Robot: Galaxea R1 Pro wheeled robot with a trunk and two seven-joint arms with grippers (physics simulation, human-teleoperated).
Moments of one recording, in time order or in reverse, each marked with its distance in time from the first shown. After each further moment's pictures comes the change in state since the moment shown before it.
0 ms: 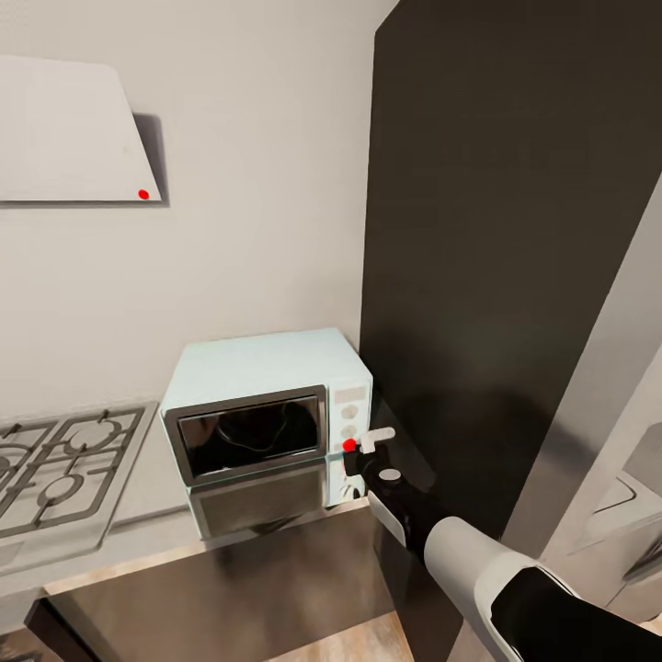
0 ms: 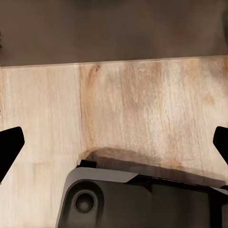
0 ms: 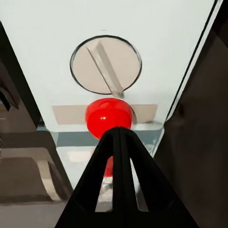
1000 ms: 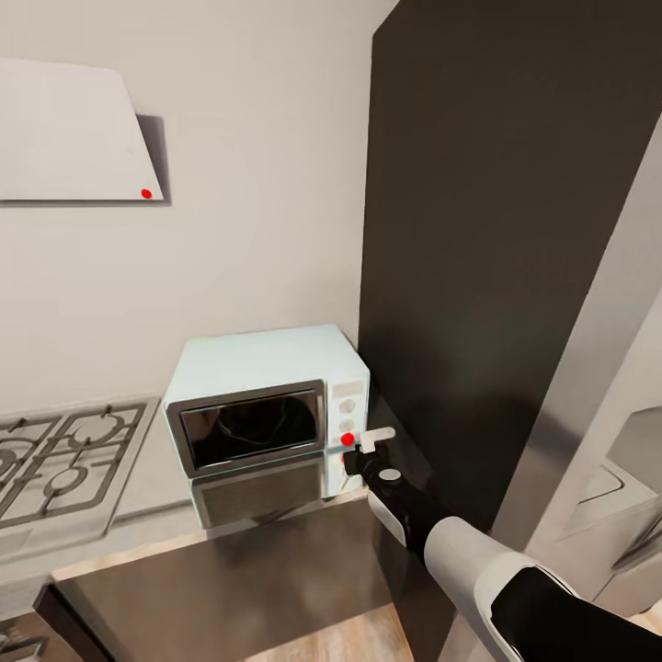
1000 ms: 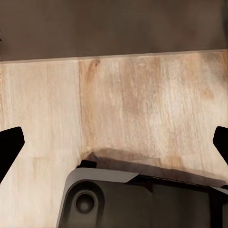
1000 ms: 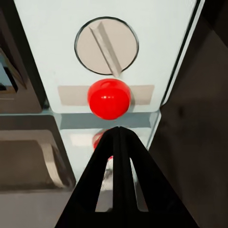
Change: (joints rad) left arm -0.001 0.000 0.000 0.000 -0.005 0.000 0.000; right arm 0.000 0.000 0.000 0.000 0.000 -0.001 -0.001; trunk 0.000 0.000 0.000
